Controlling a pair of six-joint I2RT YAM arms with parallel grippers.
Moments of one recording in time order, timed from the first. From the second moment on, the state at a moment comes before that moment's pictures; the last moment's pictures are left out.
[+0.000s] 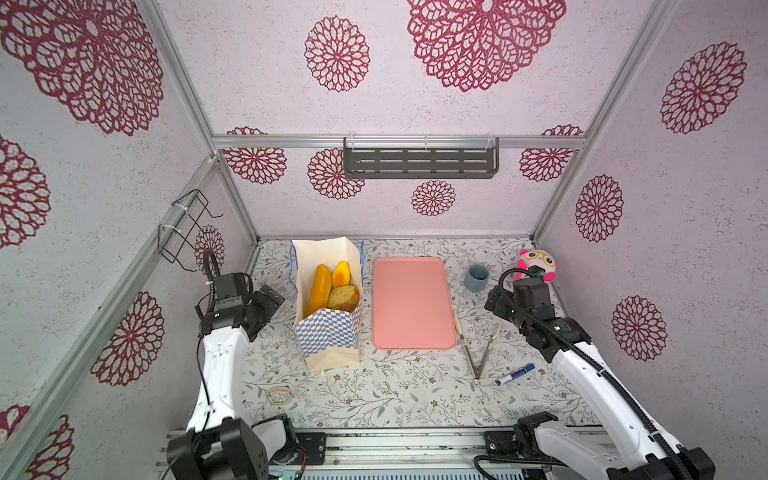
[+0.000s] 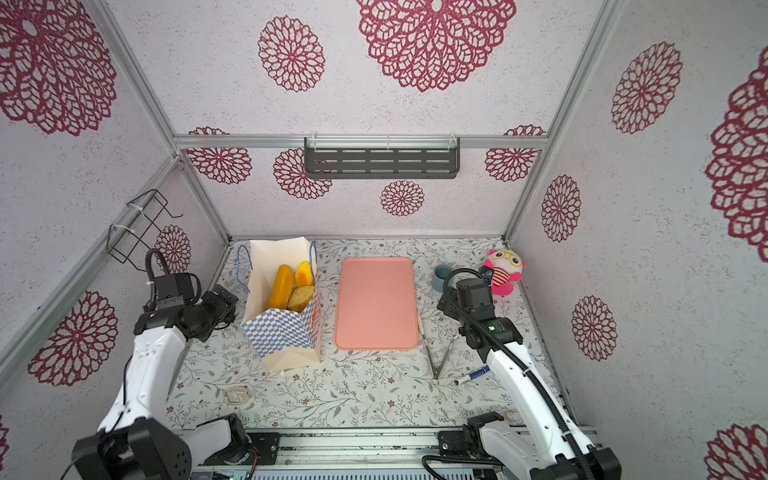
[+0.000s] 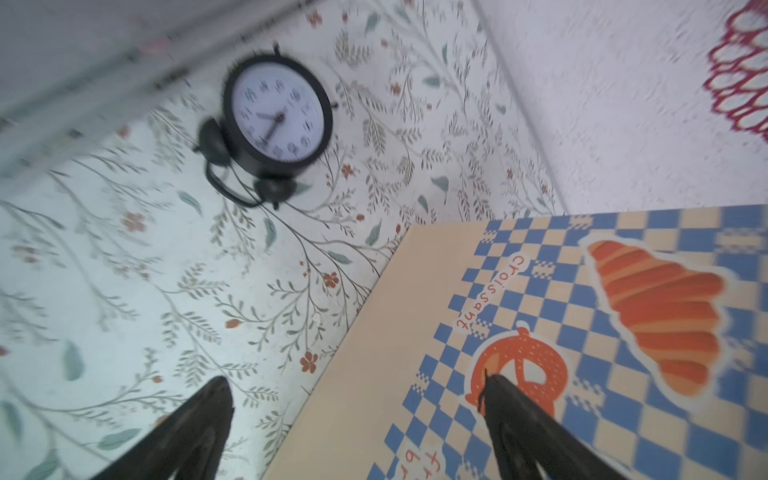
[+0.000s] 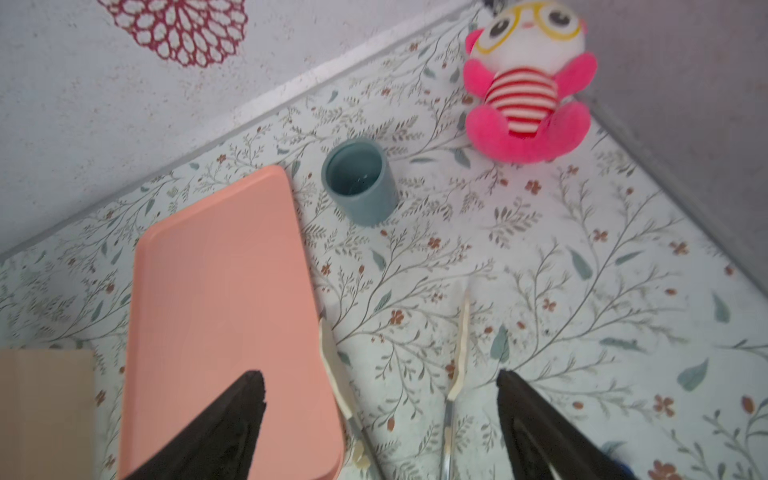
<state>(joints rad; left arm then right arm) 0.30 1.11 0.98 -0.73 0.07 -0.67 0.28 1.01 0.88 -0.54 0.32 0.57</state>
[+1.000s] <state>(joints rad) 0.22 1.45 0.40 0.66 -0.24 -0.25 0.13 1.50 0.25 0.95 0.50 0.00</state>
